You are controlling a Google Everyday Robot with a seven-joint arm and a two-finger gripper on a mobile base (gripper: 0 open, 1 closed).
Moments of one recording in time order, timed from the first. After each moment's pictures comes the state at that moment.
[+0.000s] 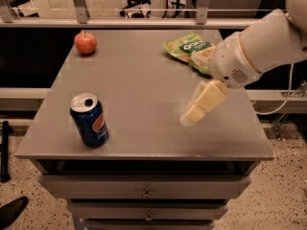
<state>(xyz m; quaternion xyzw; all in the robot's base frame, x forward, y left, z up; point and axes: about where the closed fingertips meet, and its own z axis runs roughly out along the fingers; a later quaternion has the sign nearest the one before) 0.489 -0.091 0.925 -0.59 0.72 0.16 0.32</state>
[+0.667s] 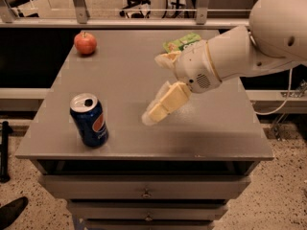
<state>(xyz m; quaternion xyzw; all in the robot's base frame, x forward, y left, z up) 0.489 -0.008 0.928 -0.57 0.67 0.28 0.38</state>
